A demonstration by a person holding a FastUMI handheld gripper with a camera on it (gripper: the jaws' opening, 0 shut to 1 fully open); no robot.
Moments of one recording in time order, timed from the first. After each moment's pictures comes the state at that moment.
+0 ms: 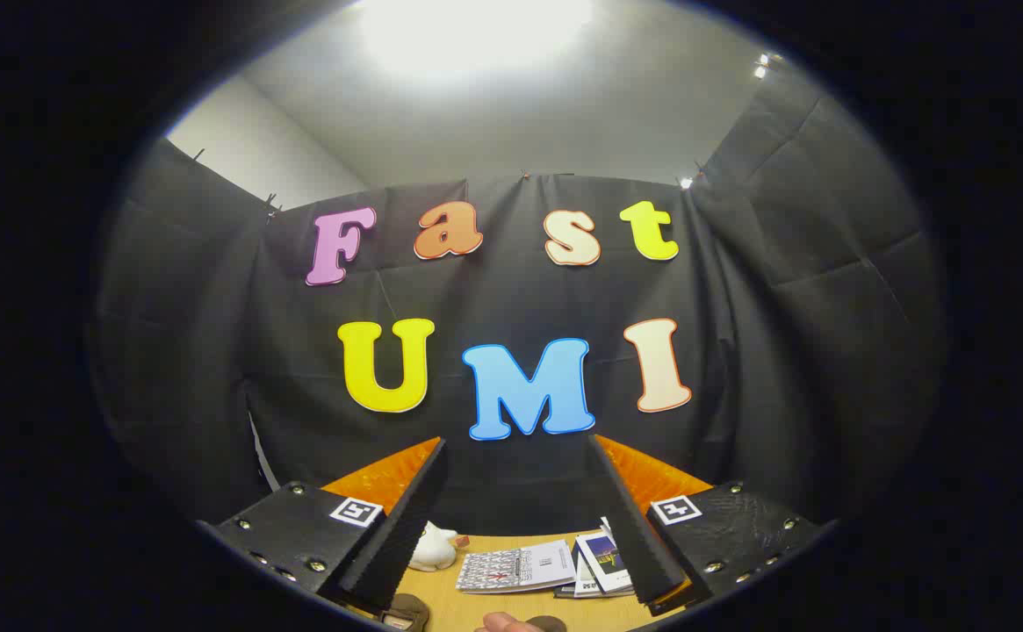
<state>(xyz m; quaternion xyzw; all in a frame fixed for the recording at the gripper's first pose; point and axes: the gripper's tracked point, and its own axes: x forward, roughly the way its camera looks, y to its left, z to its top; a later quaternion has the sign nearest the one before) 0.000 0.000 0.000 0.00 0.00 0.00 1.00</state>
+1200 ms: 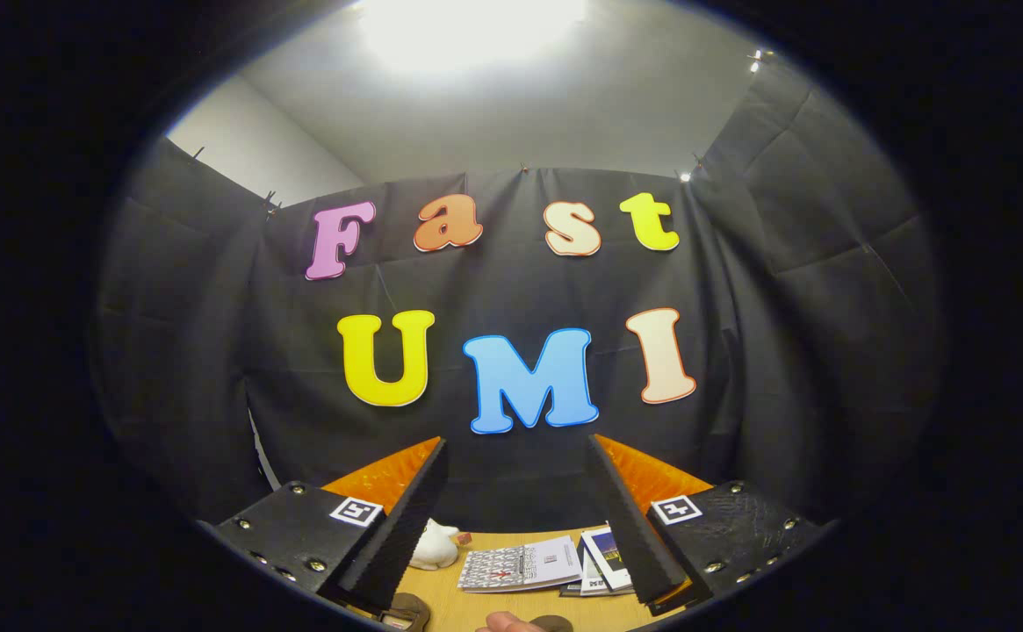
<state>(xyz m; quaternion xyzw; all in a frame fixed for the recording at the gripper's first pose) 0.005 0.010 -0.041 0.01 0.02 0.01 1.00</state>
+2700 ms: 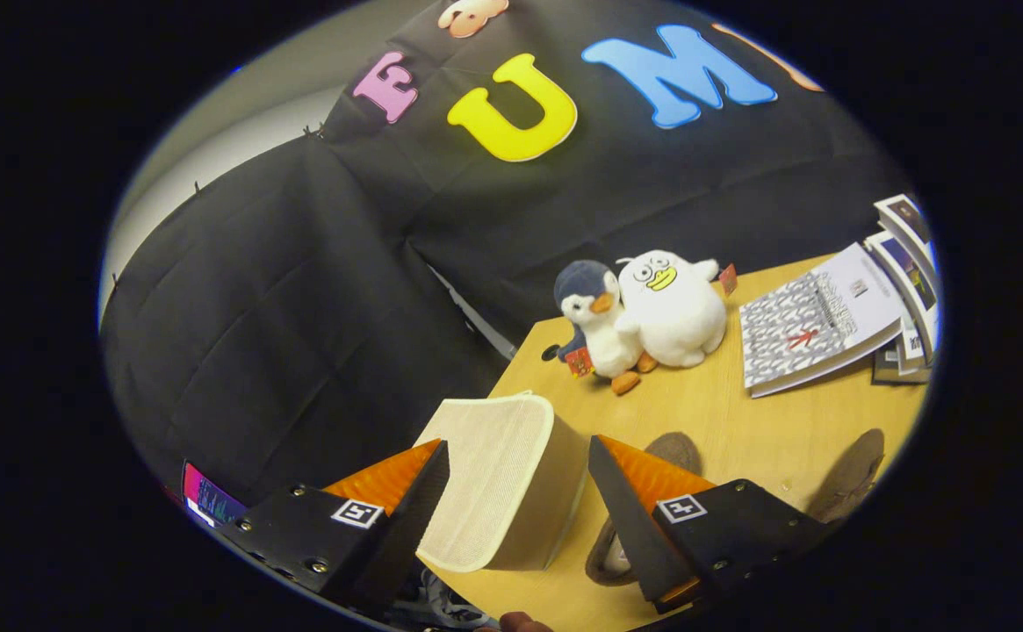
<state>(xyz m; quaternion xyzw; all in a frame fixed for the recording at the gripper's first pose) -0.049 0.252 -0.311 0.23 0.39 0.33 0.83</state>
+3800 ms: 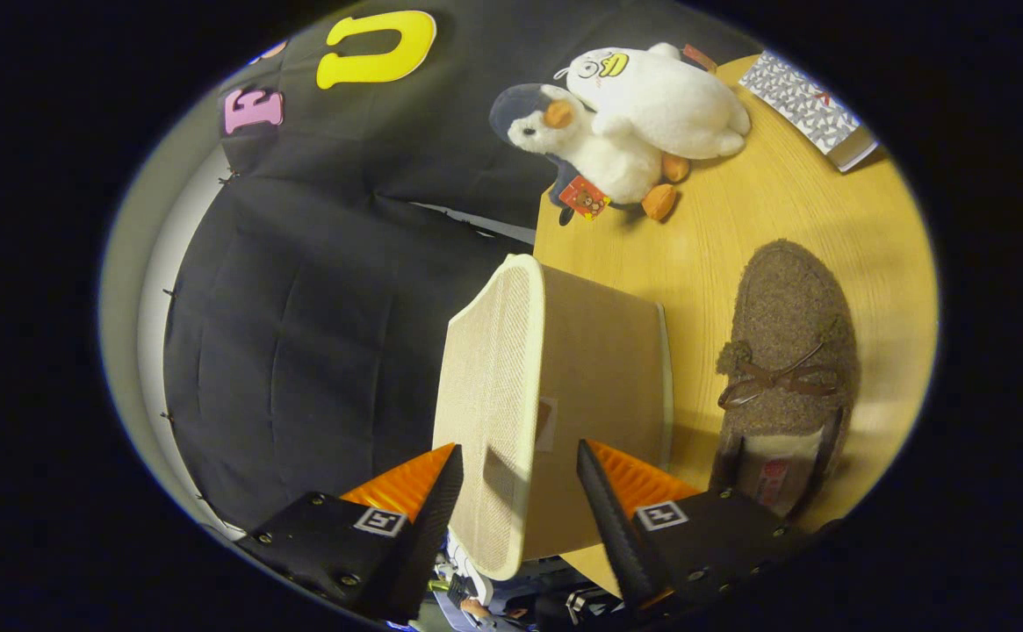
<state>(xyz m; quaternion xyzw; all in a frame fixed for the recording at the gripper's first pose) -0.079 0.317 -0.391 0.39 0.55 0.35 0.65</state>
